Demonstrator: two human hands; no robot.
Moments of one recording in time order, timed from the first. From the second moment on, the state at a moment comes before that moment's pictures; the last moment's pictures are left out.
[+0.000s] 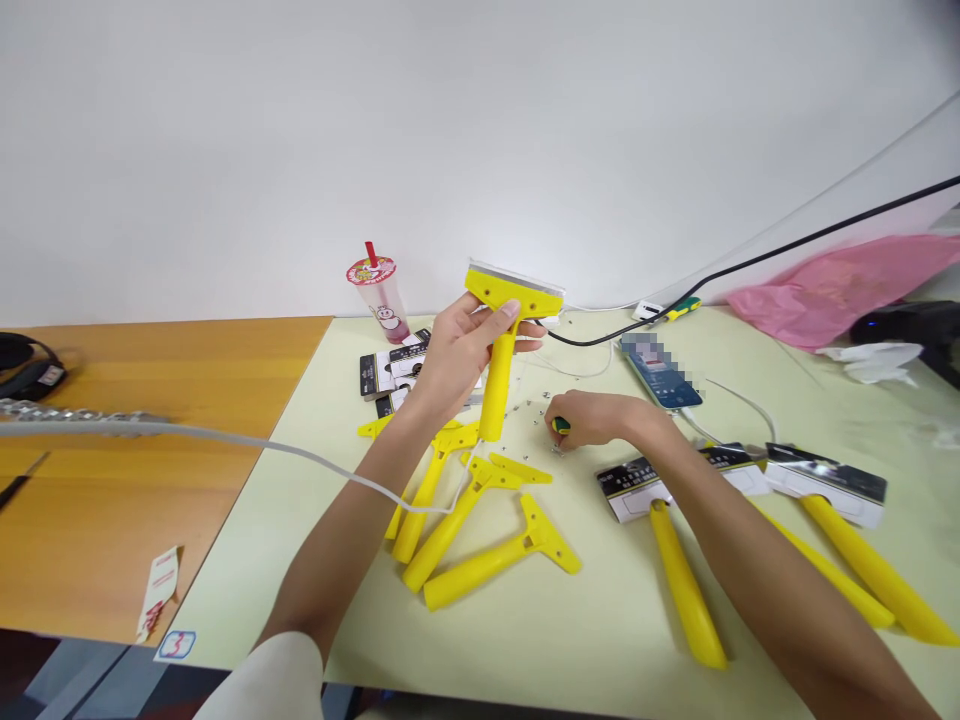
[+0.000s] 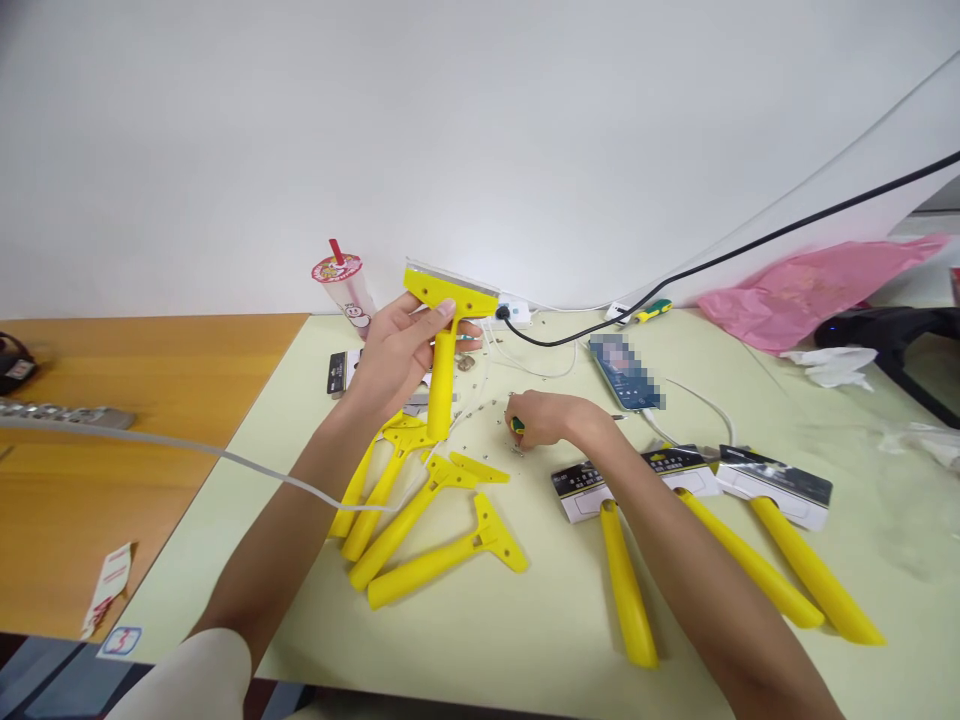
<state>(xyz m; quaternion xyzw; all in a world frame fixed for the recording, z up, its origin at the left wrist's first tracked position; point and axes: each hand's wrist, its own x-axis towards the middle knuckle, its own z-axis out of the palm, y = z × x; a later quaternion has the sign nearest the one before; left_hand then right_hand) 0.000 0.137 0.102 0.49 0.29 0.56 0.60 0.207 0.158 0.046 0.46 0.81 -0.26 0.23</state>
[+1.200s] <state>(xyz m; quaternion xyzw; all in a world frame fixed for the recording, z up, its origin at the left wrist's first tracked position) 0.015 0.150 0.067 0.43 0.34 0.59 0.60 0.232 0.138 0.116 0.50 0.83 -0.19 -0.16</state>
